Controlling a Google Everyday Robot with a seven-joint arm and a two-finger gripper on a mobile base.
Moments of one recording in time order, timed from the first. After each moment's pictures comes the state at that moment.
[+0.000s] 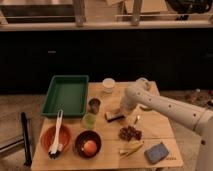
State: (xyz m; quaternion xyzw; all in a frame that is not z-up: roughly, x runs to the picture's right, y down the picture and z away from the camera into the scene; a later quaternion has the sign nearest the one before) arm 0.119 0.126 0.885 -0.23 -0.12 -0.15 0.95
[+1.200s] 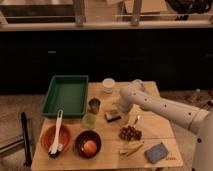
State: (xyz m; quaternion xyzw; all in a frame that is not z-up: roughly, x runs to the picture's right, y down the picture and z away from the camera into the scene) arm 0.086 0.145 0.879 -0.26 -0.16 -0.17 0.94
